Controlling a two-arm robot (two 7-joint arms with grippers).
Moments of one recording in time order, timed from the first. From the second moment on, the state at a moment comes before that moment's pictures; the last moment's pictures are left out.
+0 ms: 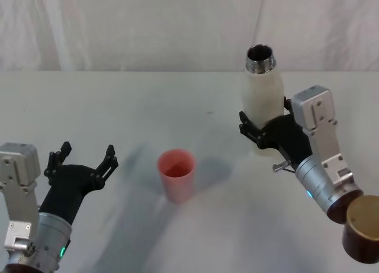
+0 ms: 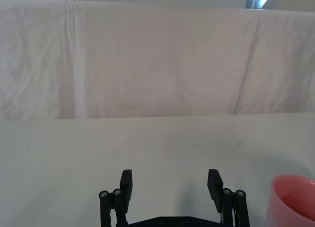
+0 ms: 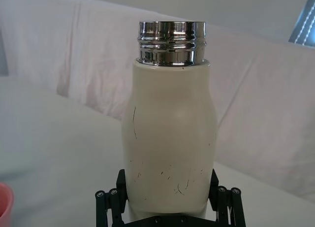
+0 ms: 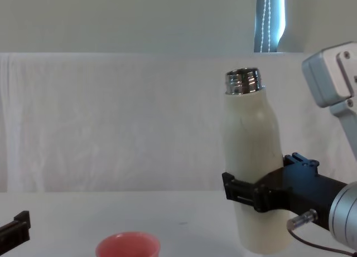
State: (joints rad) left arm 0.27 0.24 0.04 -1.85 -0.25 -0.02 -0.02; right arm 0.13 0.12 -0.32 -1.60 -0.08 0.04 0.15
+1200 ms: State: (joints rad) left arm 0.27 0.24 0.04 -1.85 -0.25 -0.02 -0.02; right arm 0.15 0.21 -0.44 -1.61 -0.50 0.00 0.10
